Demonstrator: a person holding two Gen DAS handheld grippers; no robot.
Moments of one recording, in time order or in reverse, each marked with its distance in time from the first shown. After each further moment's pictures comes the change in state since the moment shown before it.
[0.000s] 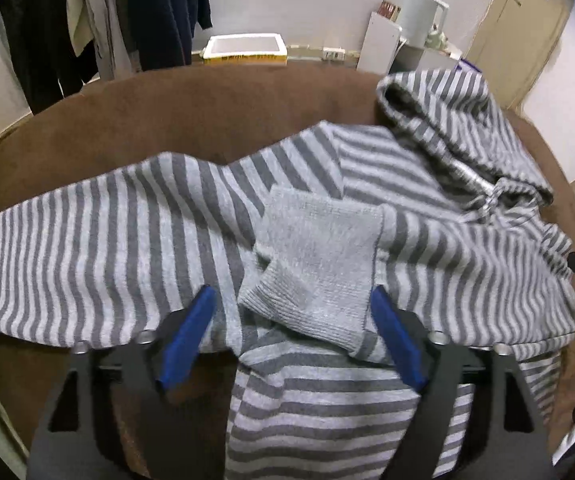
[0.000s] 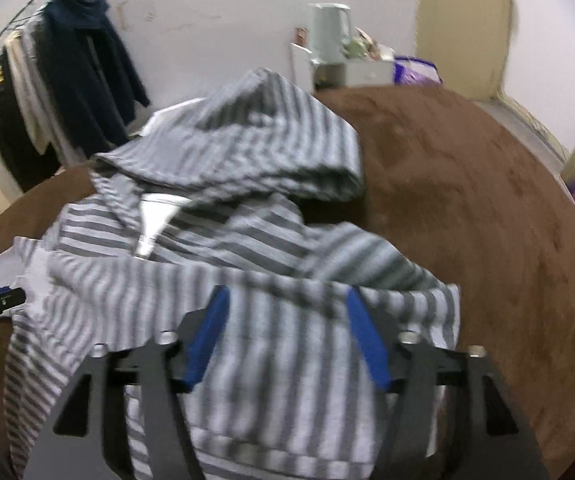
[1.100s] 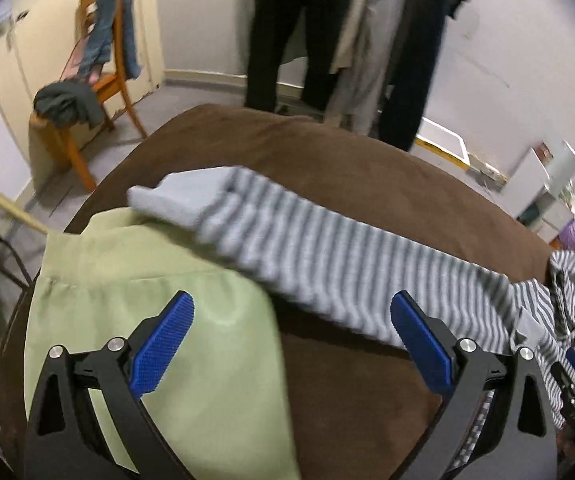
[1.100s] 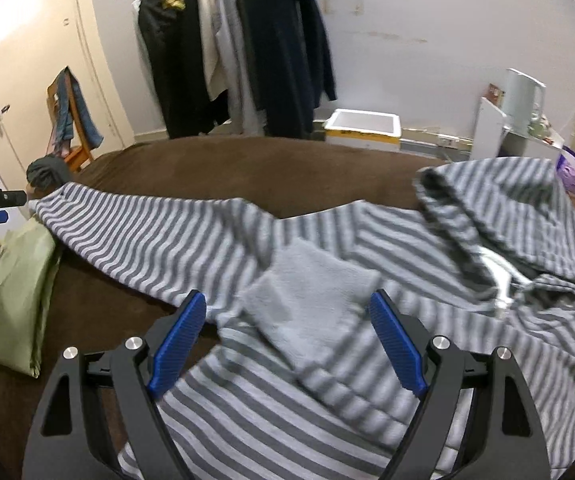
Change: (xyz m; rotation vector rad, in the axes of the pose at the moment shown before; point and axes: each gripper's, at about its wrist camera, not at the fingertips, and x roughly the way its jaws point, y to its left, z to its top) left arm -0.158 0.300 -0.062 -0.487 -0.172 0.298; right arm 0.008 0.277 -0.012 -0.353 -0.001 0.358
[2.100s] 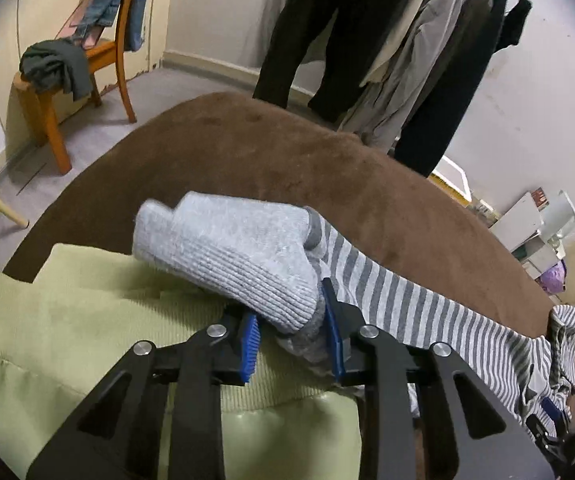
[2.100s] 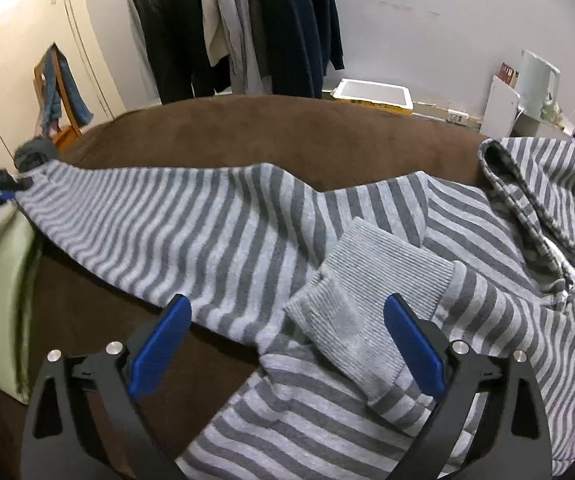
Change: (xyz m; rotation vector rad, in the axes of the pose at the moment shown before) left arm 0.084 0.071 0.041 -0.104 -0.029 -0.137; right arm 0.061 0.033 -0.002 -0.005 0.107 -0.052
